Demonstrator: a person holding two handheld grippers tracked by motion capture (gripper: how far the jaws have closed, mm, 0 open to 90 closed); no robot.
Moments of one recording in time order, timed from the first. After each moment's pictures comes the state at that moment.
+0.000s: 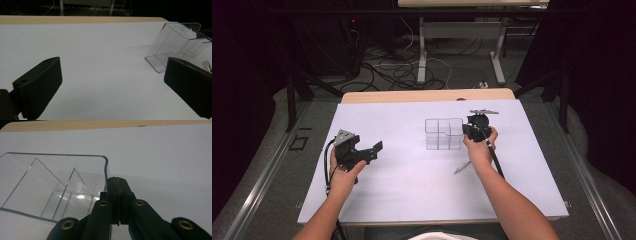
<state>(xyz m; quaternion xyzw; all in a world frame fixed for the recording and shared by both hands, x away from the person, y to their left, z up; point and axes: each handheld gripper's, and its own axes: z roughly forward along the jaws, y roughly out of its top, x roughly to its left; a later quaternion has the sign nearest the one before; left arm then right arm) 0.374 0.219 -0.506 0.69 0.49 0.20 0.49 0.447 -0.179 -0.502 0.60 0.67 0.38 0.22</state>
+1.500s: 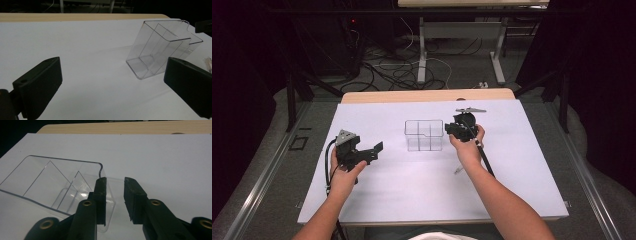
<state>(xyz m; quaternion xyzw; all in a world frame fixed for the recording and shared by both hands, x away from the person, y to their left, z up) 0.375 0.218 -0.509 0.69 0.49 0.20 0.49 0.442 -0.146 -0.489 0.56 0.69 0.42 0.18</state>
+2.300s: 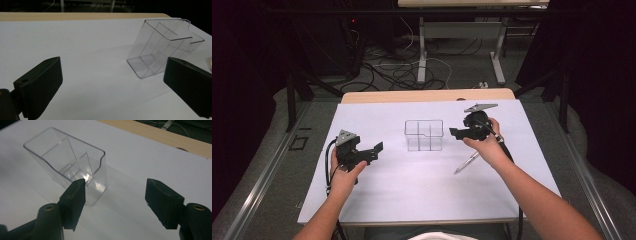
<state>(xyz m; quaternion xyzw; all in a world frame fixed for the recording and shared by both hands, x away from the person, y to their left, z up) 0.375 0.217 -0.509 0.69 0.50 0.20 0.49 0.430 -0.184 -0.460 0.43 0.80 0.39 0.18</state>
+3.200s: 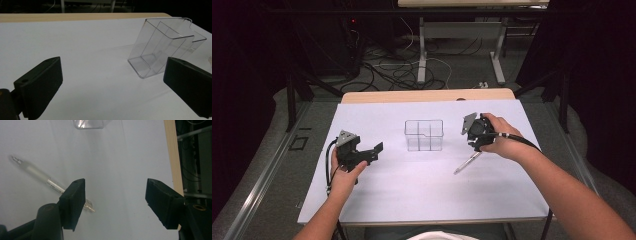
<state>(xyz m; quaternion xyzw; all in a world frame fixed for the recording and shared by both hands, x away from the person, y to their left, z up) 0.375 0.217 -0.512 0.69 0.49 0.21 0.48 0.425 -0.191 -0.450 0.08 0.96 0.12 0.26</state>
